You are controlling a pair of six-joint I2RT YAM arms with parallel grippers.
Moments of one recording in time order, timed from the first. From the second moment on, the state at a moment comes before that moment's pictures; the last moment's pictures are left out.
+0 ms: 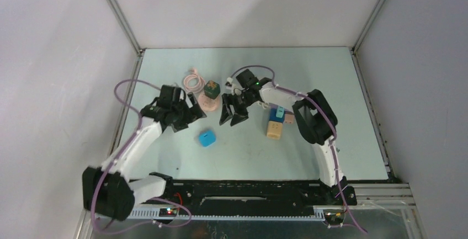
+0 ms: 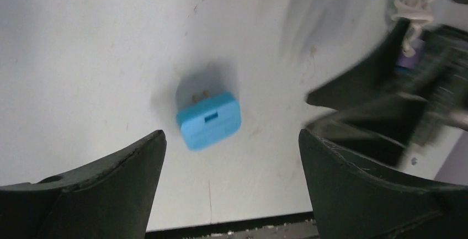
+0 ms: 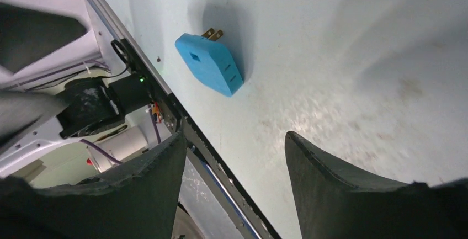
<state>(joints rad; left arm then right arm) -0.26 1.23 0.89 -0.64 0.08 -0.70 0.65 2.12 1.58 -0.55 -0.76 0.50</state>
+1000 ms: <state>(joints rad) -0.26 1.07 0.73 -0.82 0.01 -0.64 0.62 1.99 1.50 -0.52 -0.74 0.57</state>
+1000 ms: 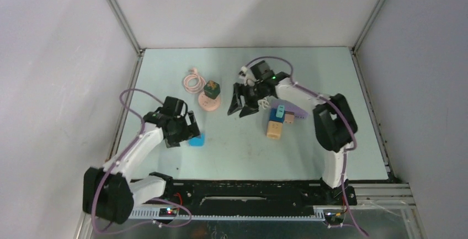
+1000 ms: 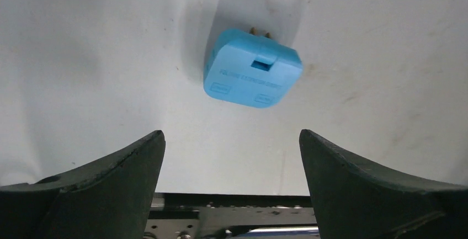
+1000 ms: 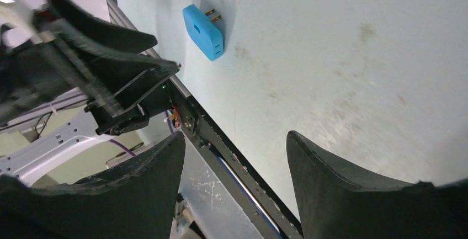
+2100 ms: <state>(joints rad) -0.39 1.63 0.96 -0.76 -0.06 -0.34 0.46 1.78 1.49 -0.72 -0.70 0.45</state>
